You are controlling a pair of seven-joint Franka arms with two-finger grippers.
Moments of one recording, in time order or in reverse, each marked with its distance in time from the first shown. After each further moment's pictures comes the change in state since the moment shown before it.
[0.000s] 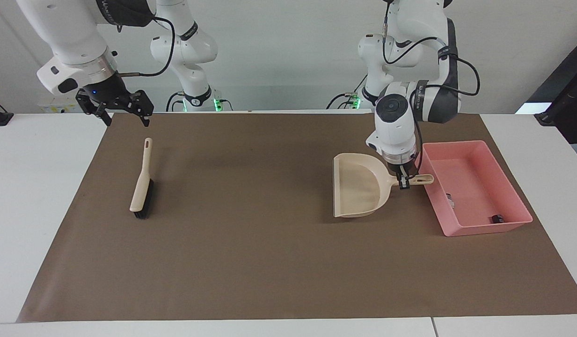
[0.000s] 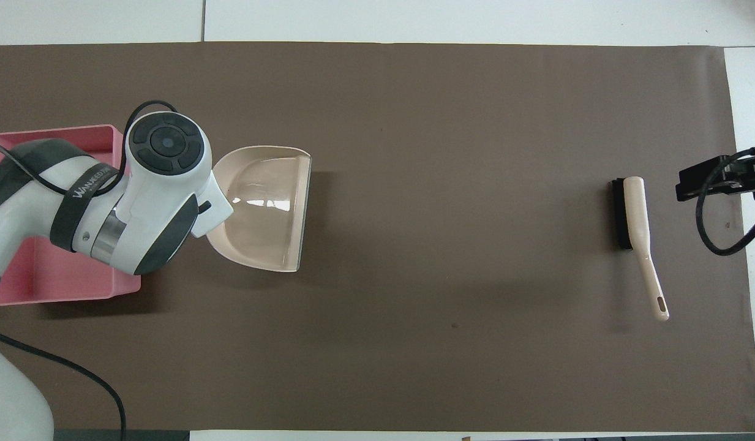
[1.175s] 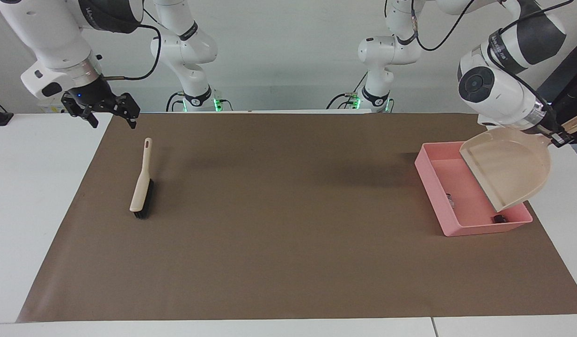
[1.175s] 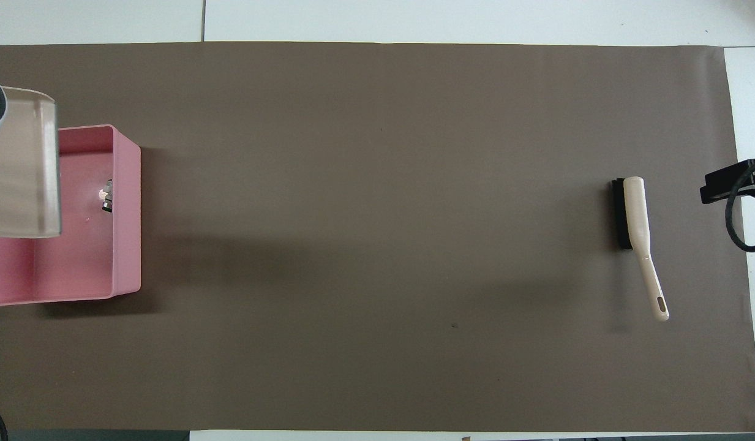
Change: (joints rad) left arm 0.269 -0.089 0.007 0.255 0.561 -0.303 0.128; right arm -0.041 -0.005 -0.014 -0.024 -0.016 0.021 -0.073
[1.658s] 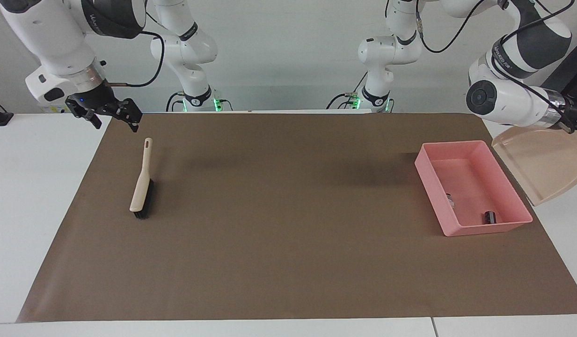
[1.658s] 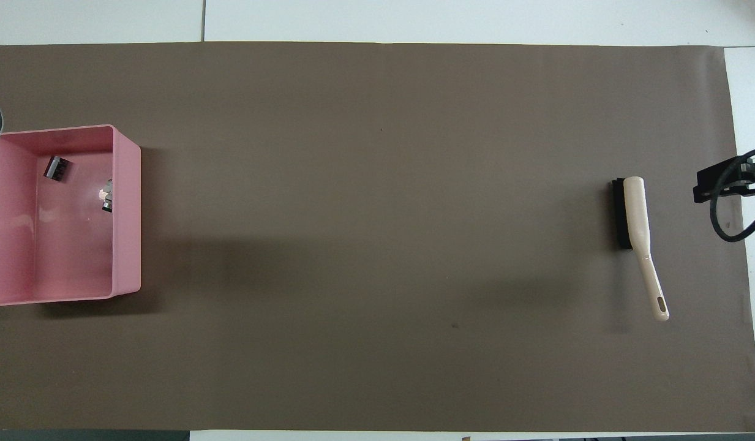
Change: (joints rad) left arm 0.055 0.010 0.027 -0.048 0.367 -0.003 -0.070; right arm -0.002 0.013 0.001 -0.024 -0.007 -0.005 0.091
